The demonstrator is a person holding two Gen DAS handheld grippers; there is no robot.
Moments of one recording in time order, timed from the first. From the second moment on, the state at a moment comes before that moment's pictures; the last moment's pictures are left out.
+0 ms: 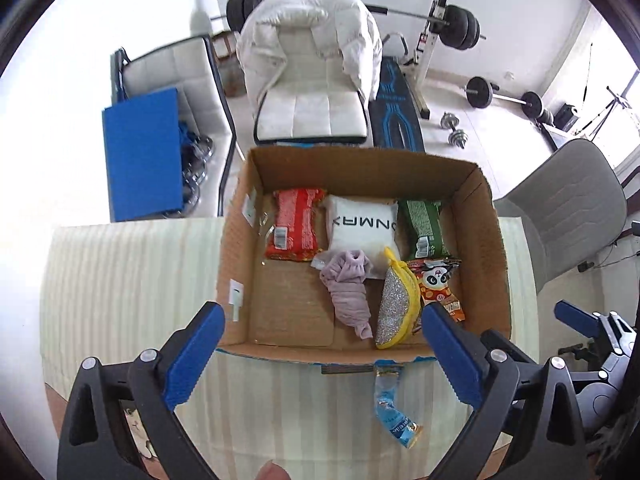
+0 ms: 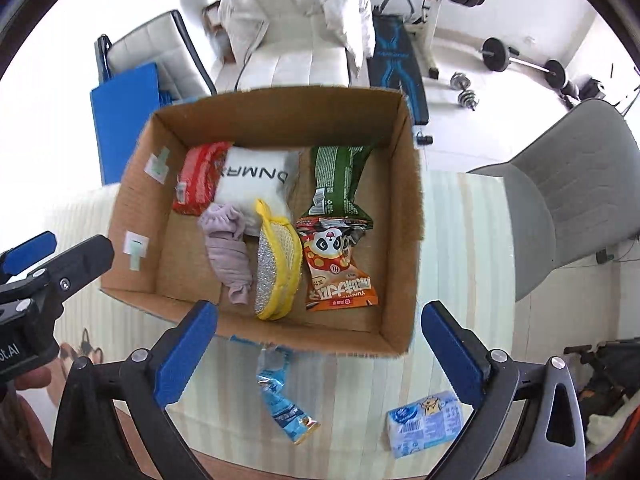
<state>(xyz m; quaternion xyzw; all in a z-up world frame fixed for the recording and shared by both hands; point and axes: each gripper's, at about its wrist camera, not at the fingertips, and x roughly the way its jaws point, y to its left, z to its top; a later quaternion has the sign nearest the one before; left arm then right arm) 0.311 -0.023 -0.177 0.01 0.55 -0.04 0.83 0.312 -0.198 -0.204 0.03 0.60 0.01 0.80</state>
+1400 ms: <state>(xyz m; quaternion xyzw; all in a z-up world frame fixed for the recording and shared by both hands) 0.225 -0.102 -0.403 -0.07 0.74 -0.06 0.67 0.157 -0.375 -0.391 0.33 0.69 -0.13 0.63</state>
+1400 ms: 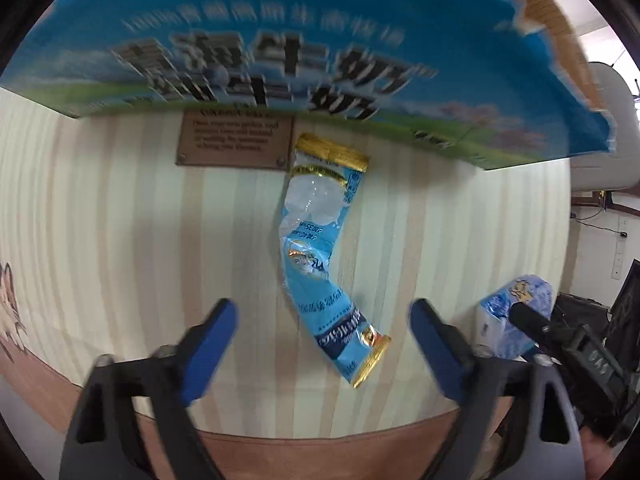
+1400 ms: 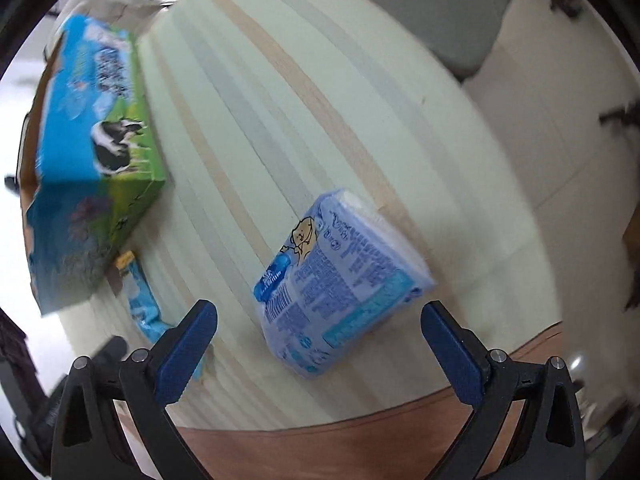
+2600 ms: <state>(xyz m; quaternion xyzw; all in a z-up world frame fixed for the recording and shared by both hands) 0.176 -0.116 -0.400 0.07 0.72 -0.09 0.68 0.156 -0.205 -0.399 -0.03 0.74 0.03 0.67</state>
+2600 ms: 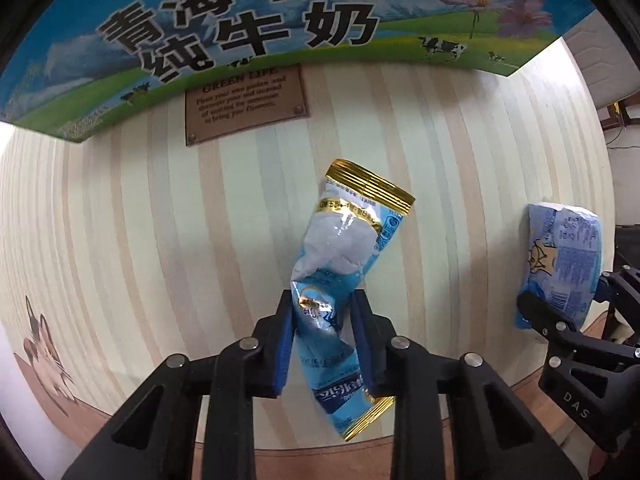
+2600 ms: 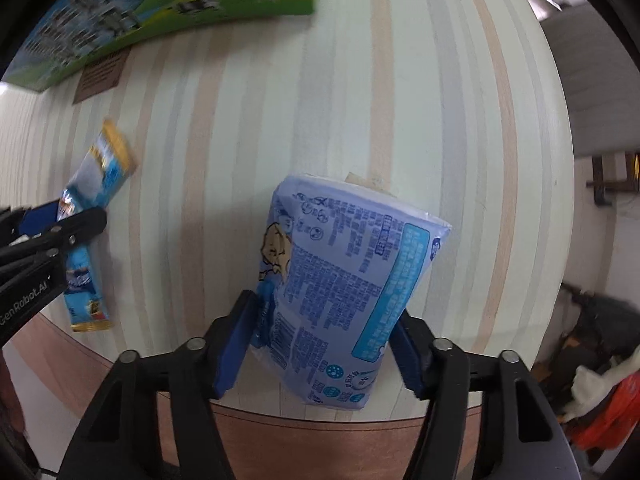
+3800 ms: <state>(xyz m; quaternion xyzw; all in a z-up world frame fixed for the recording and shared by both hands) 0.391 0.015 -0.242 0.04 0.69 -0.05 0.72 0.368 -0.105 -0.226 0.17 0.63 0.19 0.73</state>
